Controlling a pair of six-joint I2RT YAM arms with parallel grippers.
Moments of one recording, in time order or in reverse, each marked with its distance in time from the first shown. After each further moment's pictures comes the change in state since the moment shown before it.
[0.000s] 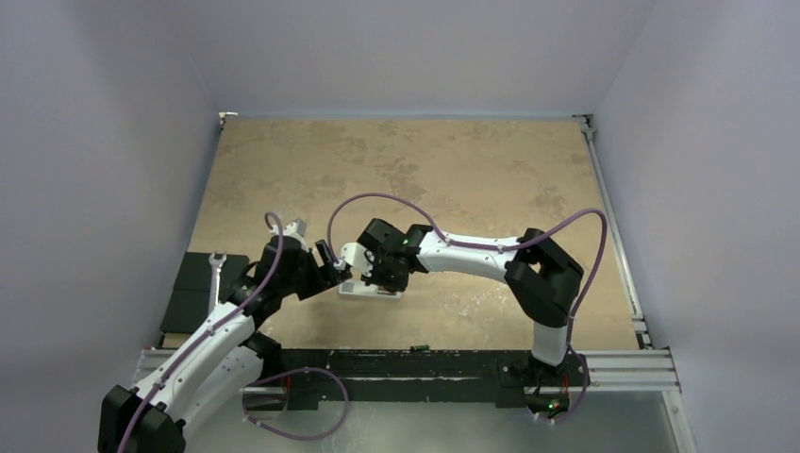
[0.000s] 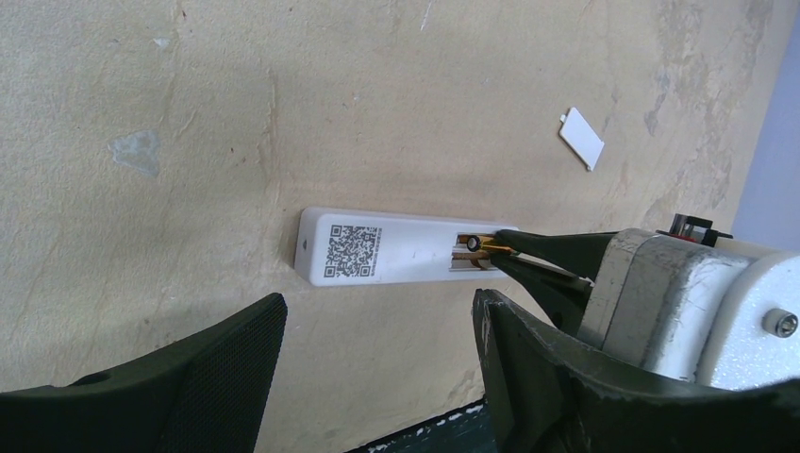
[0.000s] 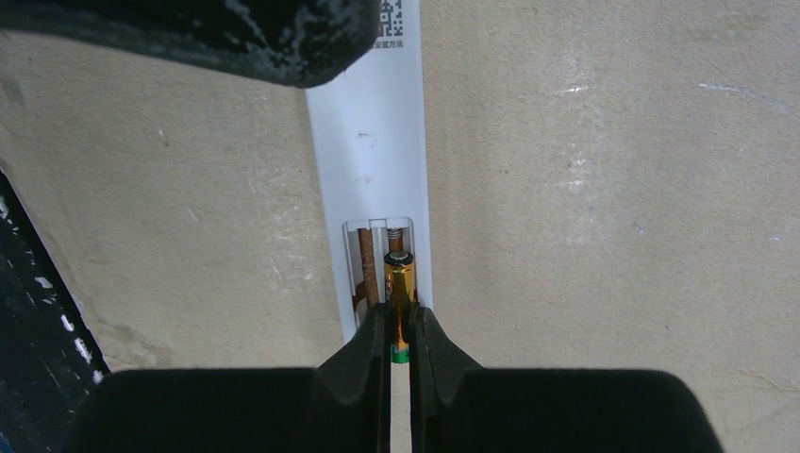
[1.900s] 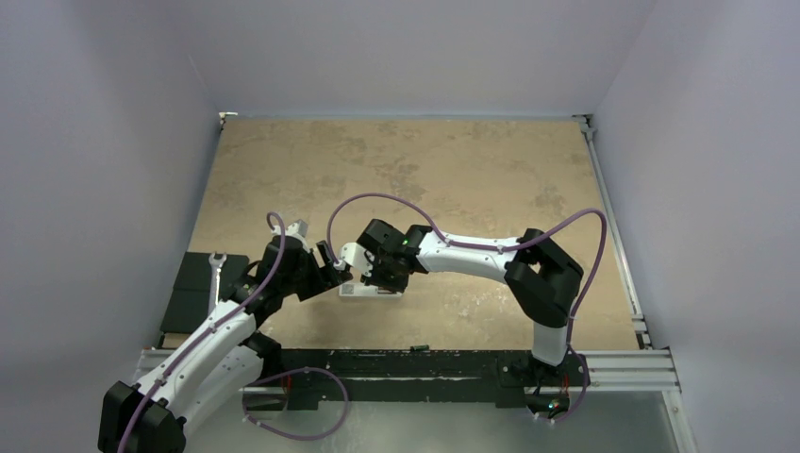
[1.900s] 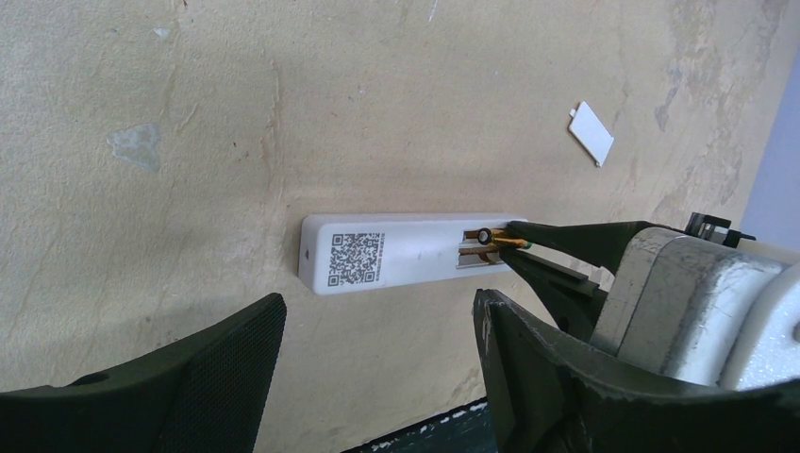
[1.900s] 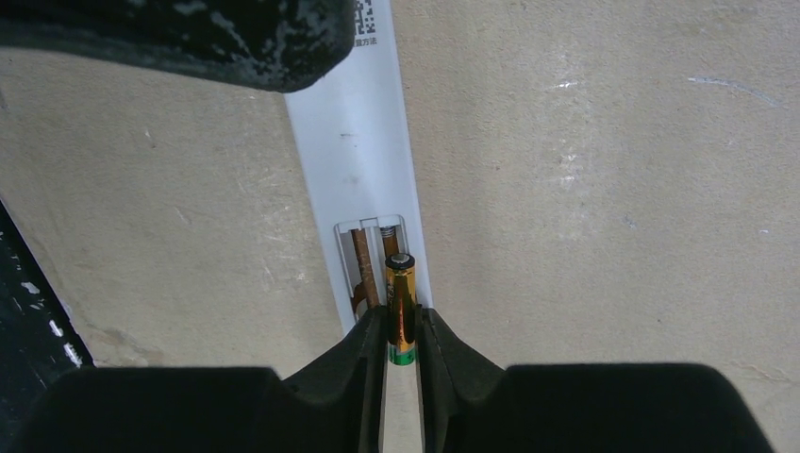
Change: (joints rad) left arm 0.000 0.020 -0.002 0.000 0.005 0.001; right arm 0.006 0.000 0.000 0.000 0.023 0.005
